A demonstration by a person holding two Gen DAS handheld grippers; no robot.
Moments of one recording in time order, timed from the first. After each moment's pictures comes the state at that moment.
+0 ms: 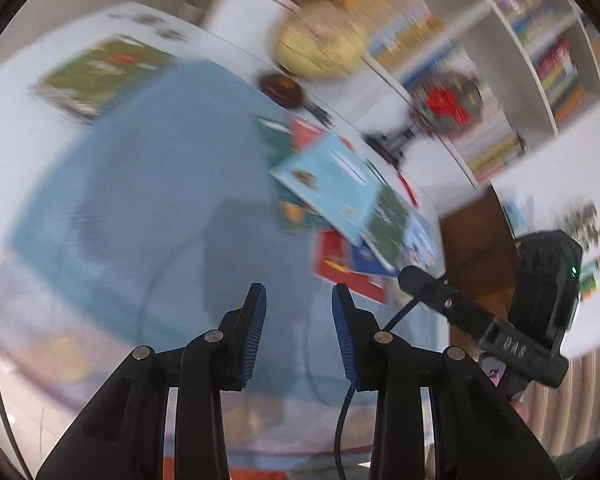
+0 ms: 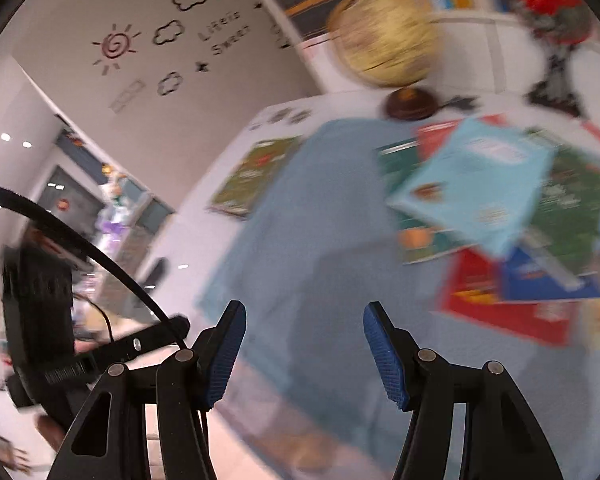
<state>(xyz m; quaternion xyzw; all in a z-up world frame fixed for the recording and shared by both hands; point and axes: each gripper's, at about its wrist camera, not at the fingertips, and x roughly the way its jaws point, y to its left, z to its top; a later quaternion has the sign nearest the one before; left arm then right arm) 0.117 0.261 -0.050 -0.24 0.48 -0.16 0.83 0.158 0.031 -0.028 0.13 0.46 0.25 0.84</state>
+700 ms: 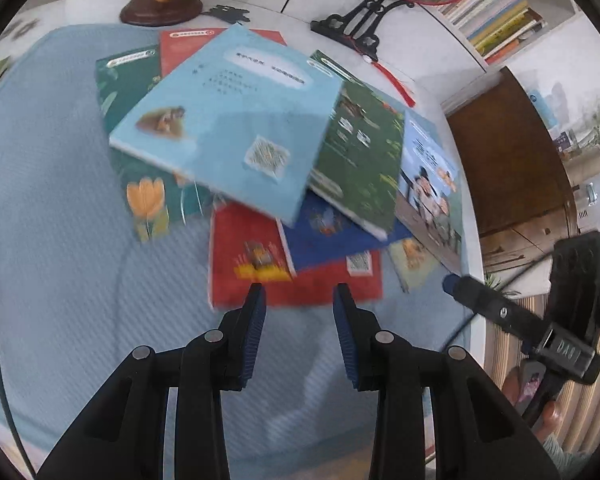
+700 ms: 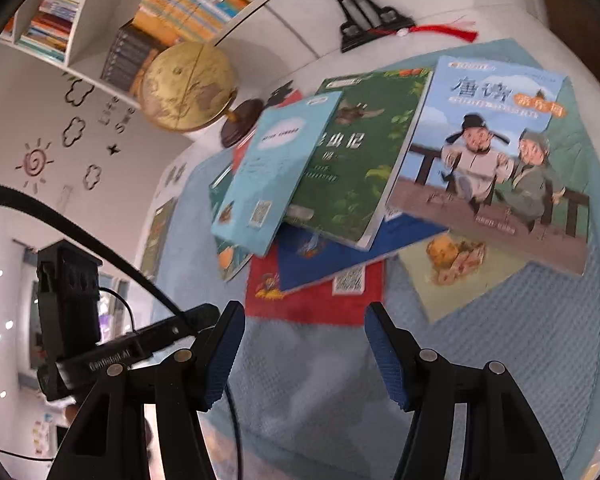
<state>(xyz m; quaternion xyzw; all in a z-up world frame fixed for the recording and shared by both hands) 0.238 0.099 -0.113 -0.10 0.59 -0.23 0.77 0.179 -0.146 -0.103 0.28 0.50 0.12 0.81</state>
